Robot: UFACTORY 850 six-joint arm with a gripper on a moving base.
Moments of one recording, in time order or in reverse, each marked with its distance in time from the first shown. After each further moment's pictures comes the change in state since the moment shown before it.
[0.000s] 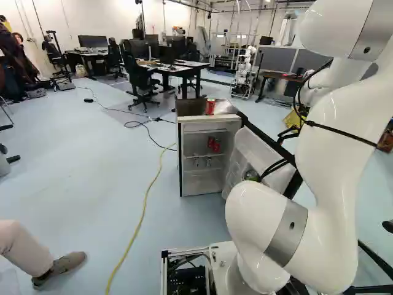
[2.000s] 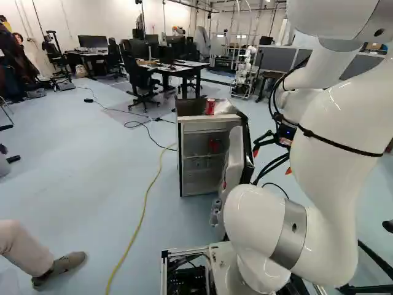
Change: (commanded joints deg) arm 10.5 13.4 17.8 0.0 0.8 0.0
